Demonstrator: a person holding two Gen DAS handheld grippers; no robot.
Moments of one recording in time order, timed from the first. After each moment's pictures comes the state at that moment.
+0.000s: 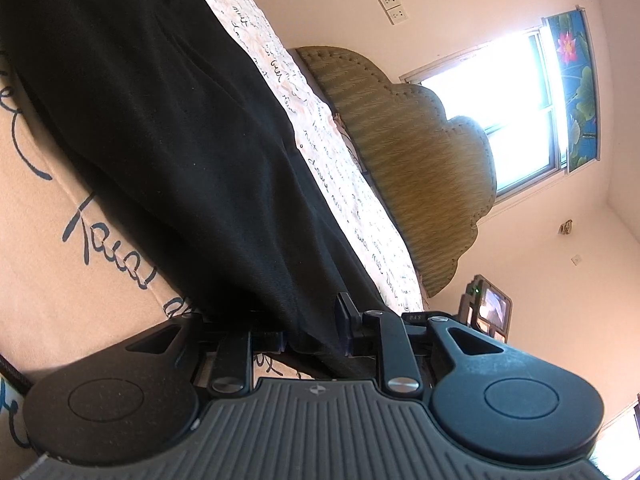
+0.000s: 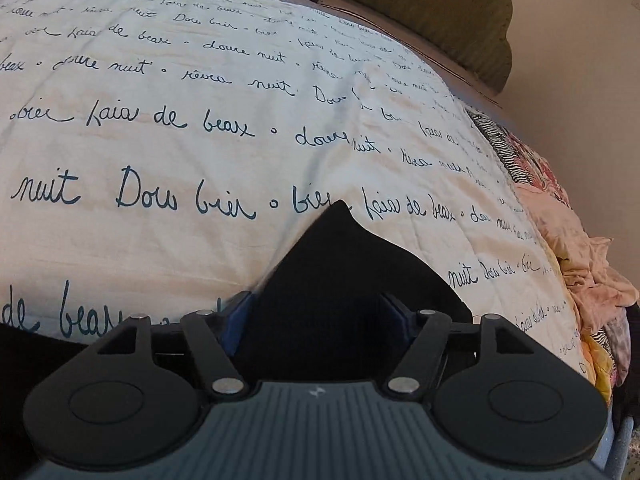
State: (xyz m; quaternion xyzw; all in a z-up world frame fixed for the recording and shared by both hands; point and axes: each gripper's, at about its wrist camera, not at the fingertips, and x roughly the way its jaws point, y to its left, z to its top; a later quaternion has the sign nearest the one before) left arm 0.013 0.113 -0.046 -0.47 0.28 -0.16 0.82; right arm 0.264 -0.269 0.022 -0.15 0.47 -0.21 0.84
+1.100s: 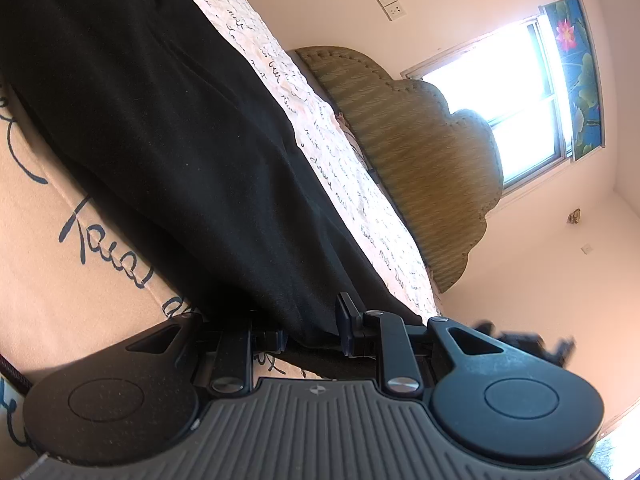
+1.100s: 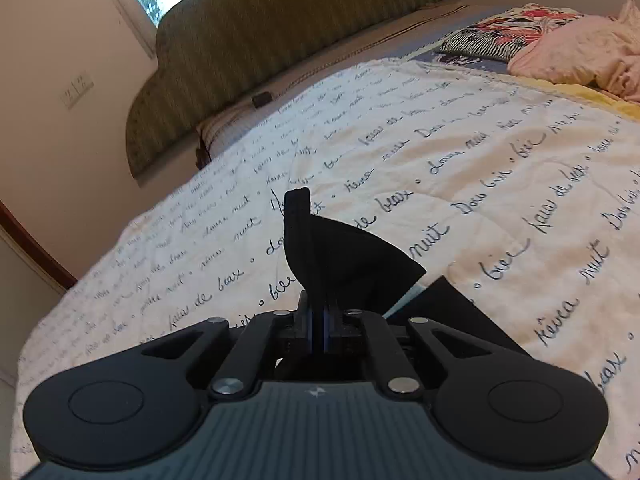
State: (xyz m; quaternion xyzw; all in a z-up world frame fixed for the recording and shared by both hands) left arm 0.016 0.105 -0.038 -0.45 0.29 -0.16 0.83; right arm 0.143 -0.420 0.100 0.29 0.30 -0.11 0.90
